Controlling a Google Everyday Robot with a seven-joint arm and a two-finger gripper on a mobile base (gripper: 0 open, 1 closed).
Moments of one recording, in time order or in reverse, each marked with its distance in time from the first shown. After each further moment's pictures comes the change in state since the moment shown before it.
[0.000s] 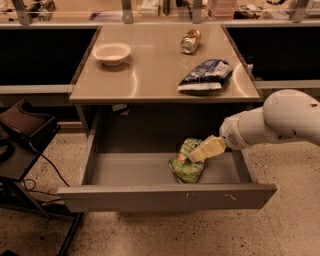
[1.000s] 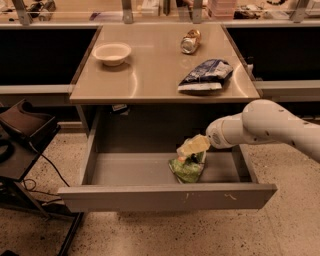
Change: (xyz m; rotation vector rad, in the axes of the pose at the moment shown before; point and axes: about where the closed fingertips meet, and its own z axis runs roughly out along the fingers) arm -0.001 -0.022 0.073 -0.025 -0.050 0.101
